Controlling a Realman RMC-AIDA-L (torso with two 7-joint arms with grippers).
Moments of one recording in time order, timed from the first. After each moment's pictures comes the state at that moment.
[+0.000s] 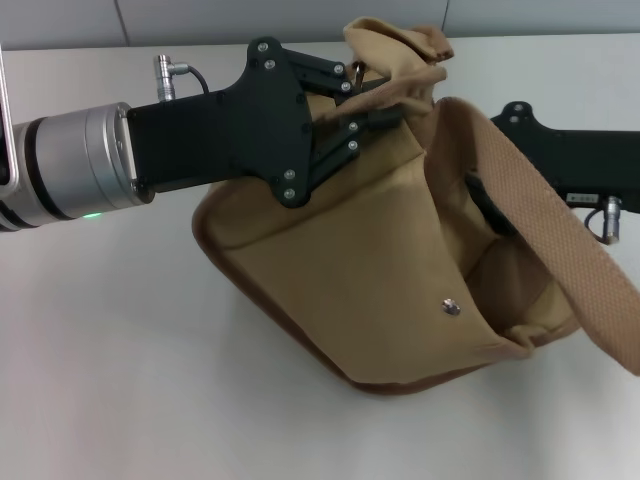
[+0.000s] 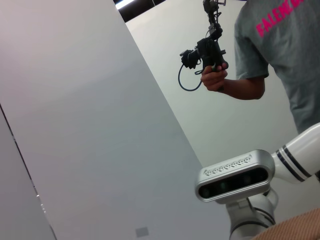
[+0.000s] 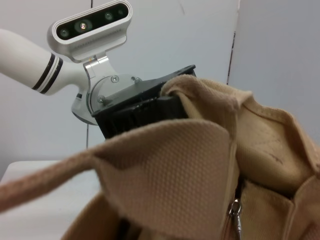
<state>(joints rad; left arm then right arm) -0.63 -2.08 1.04 0.53 1.40 1.75 -0.64 0.42 2.08 -1.02 -0.97 -1.70 -1.57 1.26</state>
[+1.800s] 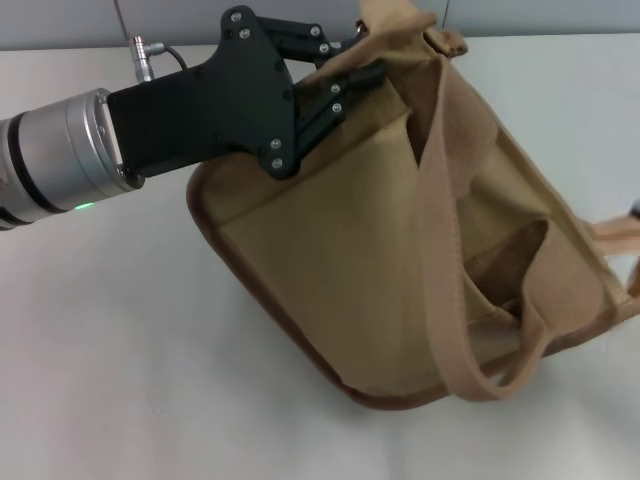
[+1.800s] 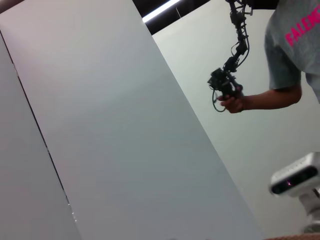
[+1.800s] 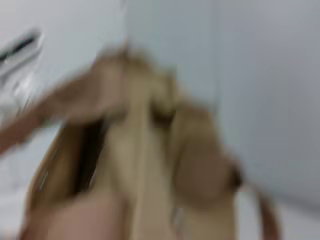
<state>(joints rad) -0.61 -2.08 1.04 0.52 1.31 1.74 -0.62 0.28 2.06 -0.36 -0.92 -1.94 -1.92 1.27</state>
